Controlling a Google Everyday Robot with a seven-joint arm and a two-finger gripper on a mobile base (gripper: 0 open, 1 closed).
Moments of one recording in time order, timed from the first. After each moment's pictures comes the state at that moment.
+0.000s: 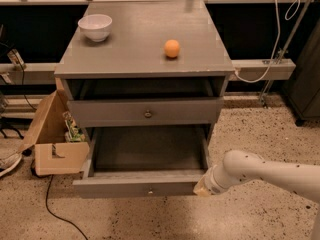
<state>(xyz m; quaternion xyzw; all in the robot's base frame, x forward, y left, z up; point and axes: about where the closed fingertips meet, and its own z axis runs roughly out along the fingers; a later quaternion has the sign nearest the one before) 0.502 -0.158 0.409 -0.53 0.82 0.15 0.17</state>
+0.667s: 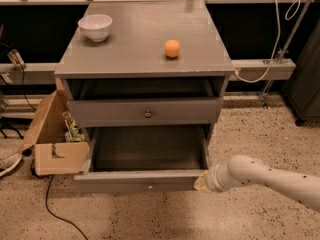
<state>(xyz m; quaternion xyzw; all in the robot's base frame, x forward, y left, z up) 0.525 -0.162 0.400 -0.58 0.77 0.12 0.24</state>
